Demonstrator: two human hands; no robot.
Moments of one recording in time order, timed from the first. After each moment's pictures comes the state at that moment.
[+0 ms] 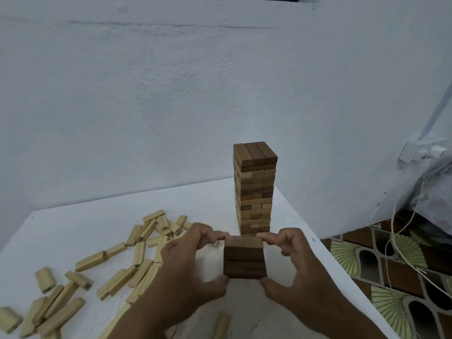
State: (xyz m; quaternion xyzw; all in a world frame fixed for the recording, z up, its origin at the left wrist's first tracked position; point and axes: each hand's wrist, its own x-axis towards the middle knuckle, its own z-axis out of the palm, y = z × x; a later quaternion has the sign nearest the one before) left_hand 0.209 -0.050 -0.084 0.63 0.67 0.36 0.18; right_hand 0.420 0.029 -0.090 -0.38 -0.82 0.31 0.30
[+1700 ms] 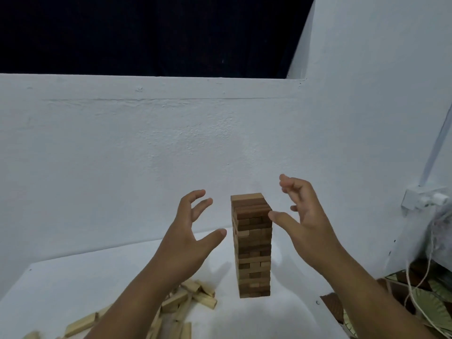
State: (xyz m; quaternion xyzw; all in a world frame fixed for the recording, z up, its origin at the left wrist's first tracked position) left_hand 0.197 0.022 0.021 0.55 0.64 0.50 0.18; right_hand 0.395 0.127 0.029 -0.29 -0.75 0.35 0.48
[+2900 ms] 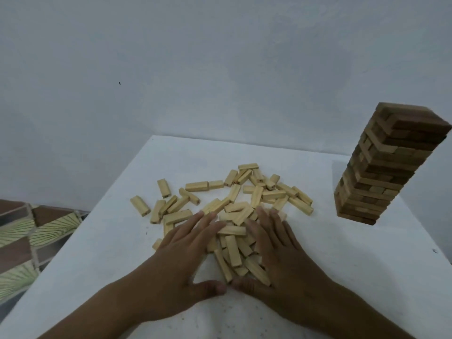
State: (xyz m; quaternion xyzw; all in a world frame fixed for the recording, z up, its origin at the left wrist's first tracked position) left_hand 0.124 -0.198 -0.123 0.62 0.76 0.16 0.13; right_hand 0.294 -0.031 -0.122 -0.17 -0.97 0.14 -0.03
